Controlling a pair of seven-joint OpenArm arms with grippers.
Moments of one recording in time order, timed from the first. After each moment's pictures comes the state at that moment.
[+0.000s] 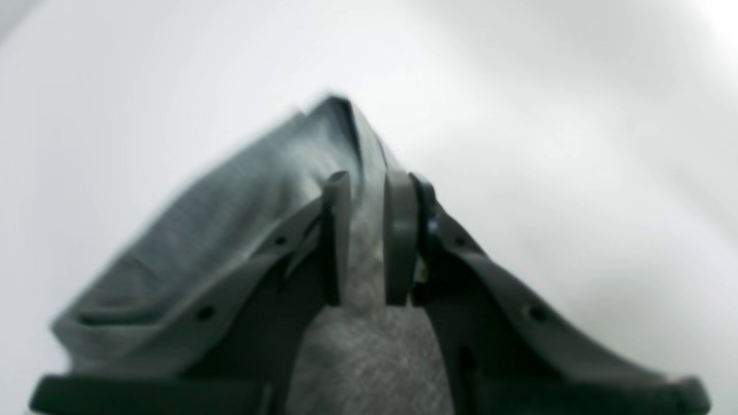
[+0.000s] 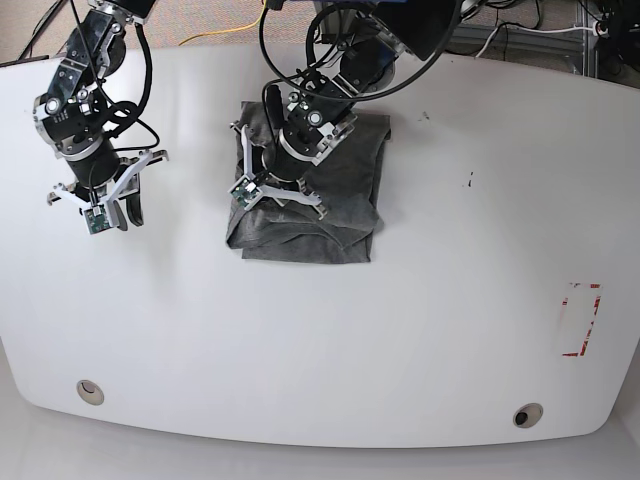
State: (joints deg) left arm -1.9 6.0 40.2 79.4 14.0 -2.3 25.7; right arm -11.1 11.1 30.6 112.7 15.3 40.4 -48.6
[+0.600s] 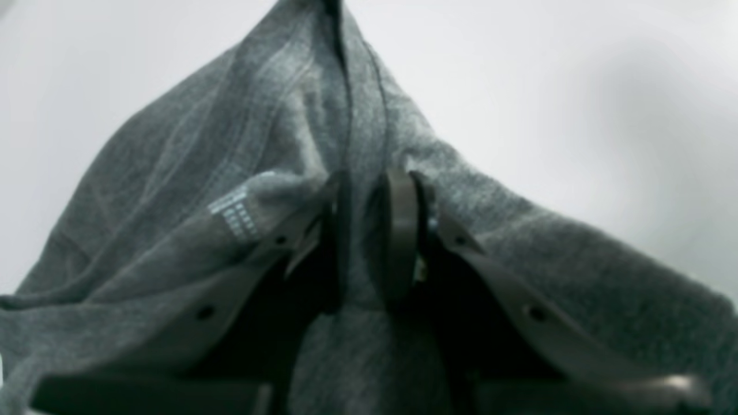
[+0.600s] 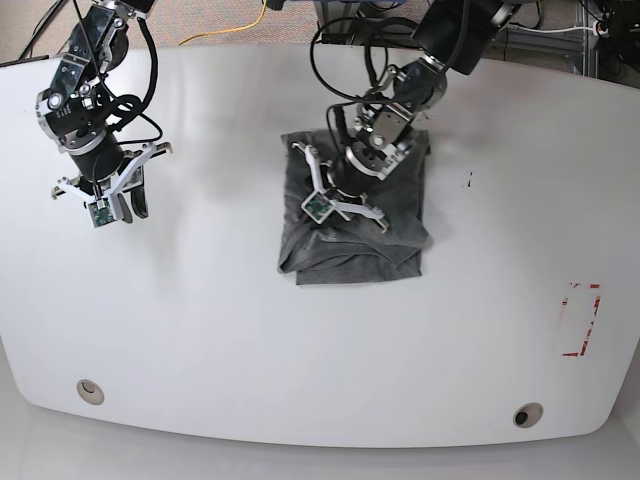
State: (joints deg) left arm -2.8 -3.2 29.7 69.1 12.4 -7.6 7.0; right arm -12.8 10.8 30.6 112.7 15.7 40.6 -48.6
